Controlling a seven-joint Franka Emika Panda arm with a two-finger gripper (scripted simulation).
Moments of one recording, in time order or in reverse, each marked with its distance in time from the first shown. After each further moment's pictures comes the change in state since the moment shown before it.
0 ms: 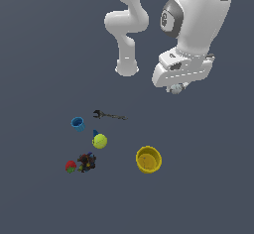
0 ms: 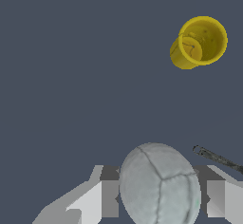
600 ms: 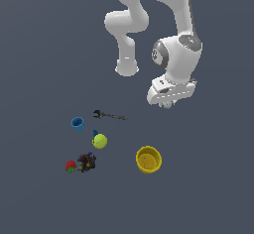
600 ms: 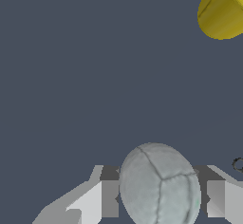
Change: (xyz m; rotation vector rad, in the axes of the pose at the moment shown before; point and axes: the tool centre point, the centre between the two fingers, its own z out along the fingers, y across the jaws) arm -0.019 -0.002 0.116 -0.002 0.000 0.001
